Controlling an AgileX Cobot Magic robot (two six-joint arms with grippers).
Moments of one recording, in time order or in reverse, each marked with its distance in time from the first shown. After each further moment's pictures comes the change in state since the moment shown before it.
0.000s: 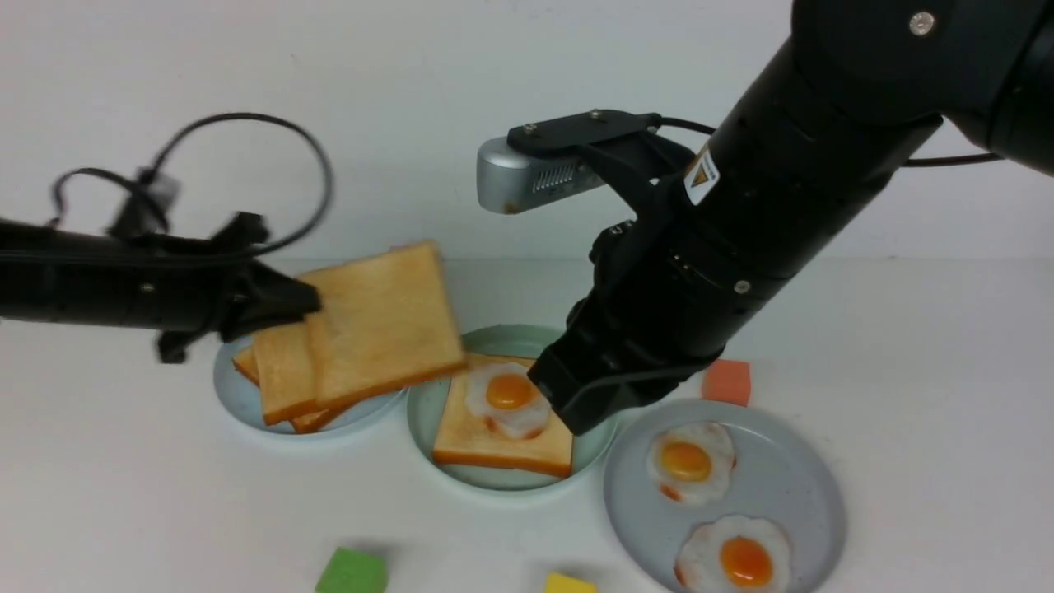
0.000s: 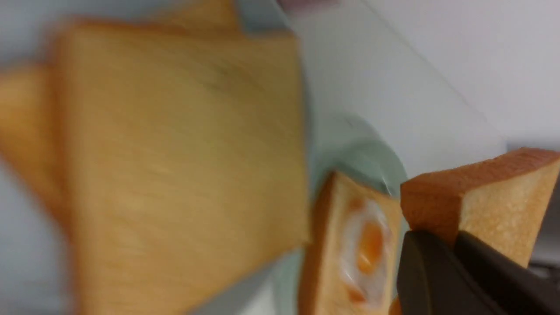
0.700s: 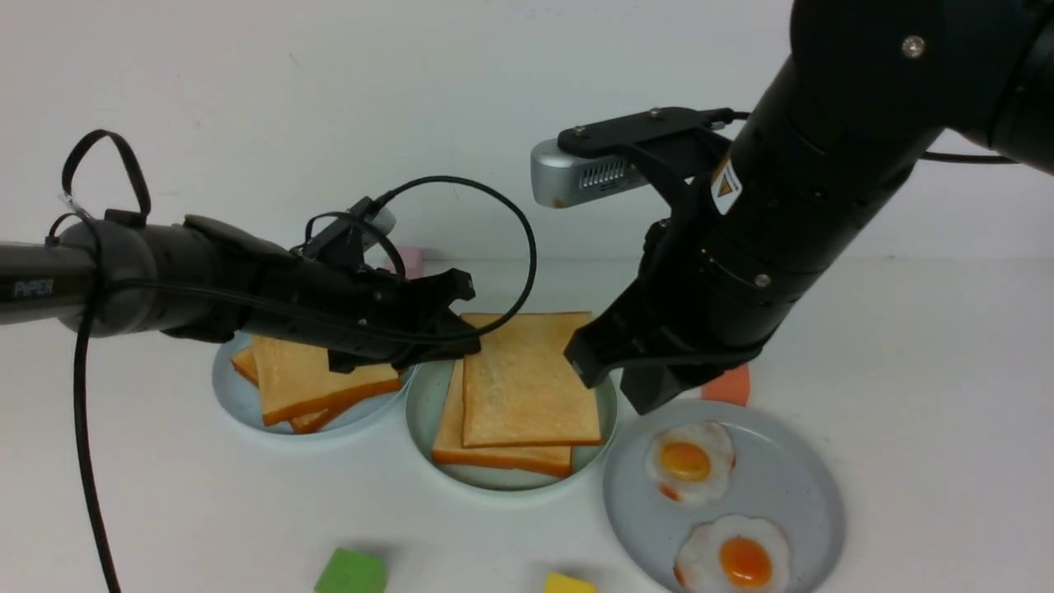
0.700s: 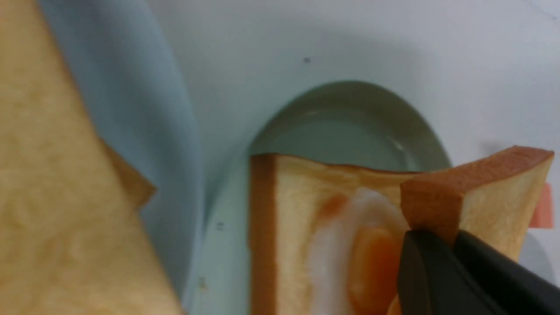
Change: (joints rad) right arm 0.000 -0.001 0.000 -0.197 0.034 0.223; left arm -0.327 0.137 -0.101 0.037 -0.283 0.003
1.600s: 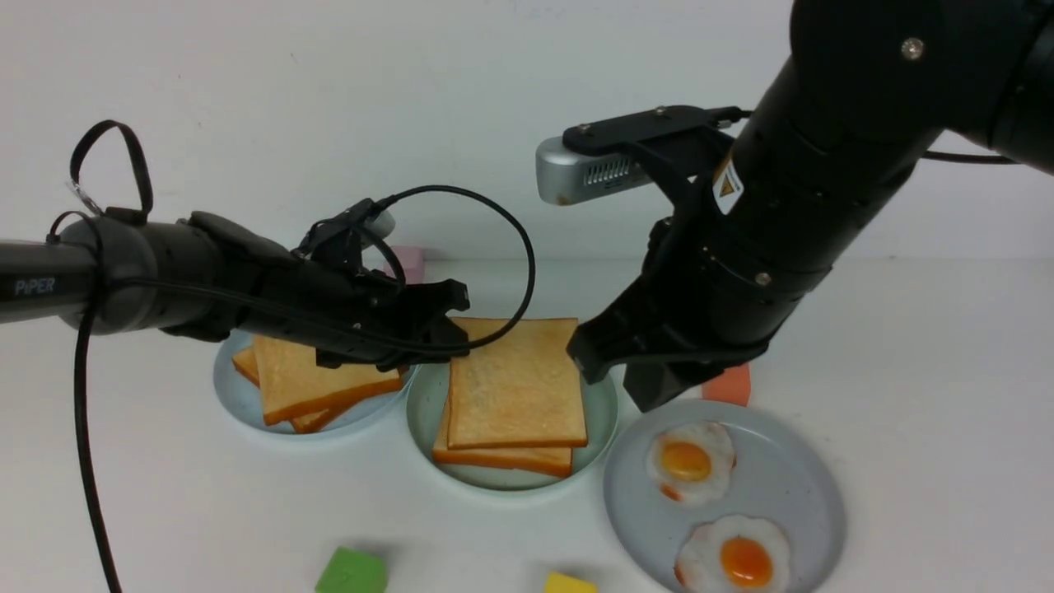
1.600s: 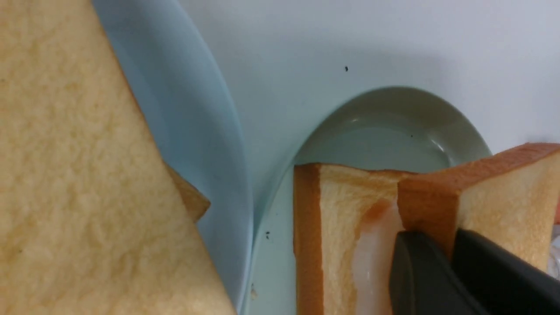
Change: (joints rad) right arm 0.000 0.000 0.000 -0.022 0.000 0.030; left arm 0.000 -0.003 -0.008 0.081 -0.038 -0.006
